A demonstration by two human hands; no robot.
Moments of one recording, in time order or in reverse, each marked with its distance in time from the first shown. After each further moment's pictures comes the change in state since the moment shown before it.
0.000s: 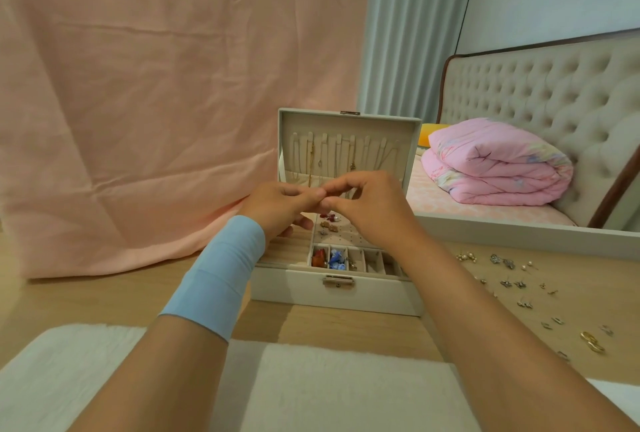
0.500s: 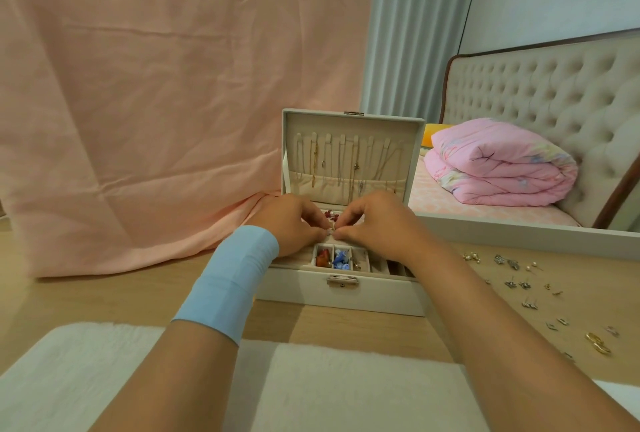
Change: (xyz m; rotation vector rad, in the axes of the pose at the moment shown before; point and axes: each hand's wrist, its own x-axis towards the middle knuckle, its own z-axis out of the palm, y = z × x) left_hand 0.004 -0.011 0.003 0.690 -0.059 0.133; right_hand -0.009 0.008 -0.005 -0.268 -0.280 0.099
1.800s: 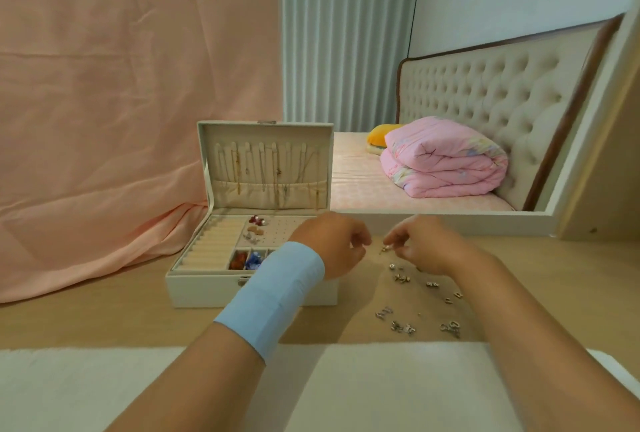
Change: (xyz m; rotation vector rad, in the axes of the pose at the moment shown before) left_hand 0.005 0.141 0.086 0.189 -0.116 0.304; right_hand -0.089 0.136 -0.089 -0.180 -0.070 0.318
